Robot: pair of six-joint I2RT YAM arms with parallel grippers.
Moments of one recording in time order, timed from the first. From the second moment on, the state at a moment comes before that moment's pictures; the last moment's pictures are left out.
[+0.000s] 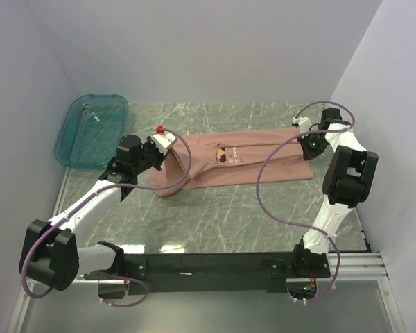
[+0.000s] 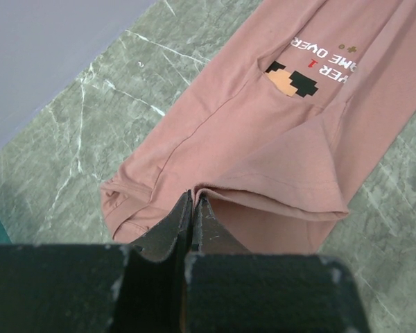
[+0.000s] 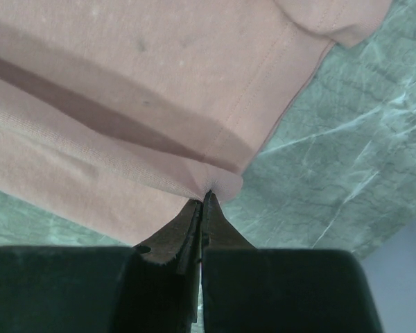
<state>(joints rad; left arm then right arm) -0.35 1.21 0.75 0.16 0.30 0.37 -0.27 1.98 1.51 -0.78 -0.28 -0.83</state>
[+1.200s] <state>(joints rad) -0.36 0.94 0.61 0.00 0.44 0.34 -0.33 1.71 1.29 -0.79 -0.35 -0.94</state>
